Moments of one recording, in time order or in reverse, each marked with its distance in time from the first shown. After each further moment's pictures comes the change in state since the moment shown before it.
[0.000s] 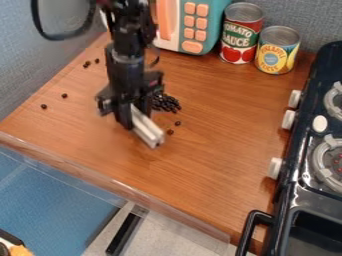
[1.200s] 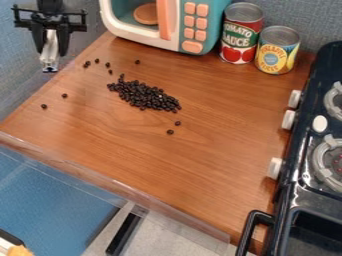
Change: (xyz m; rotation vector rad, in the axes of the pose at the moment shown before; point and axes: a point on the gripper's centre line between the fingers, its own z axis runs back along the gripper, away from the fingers) arm 0.164 0.037 0.028 0.168 0.080 -0.549
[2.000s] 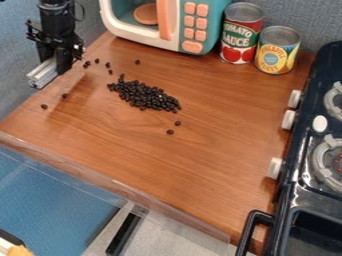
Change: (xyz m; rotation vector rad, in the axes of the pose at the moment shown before) arm 0.010 -0.002 -0.032 0.047 -0.160 -0.527
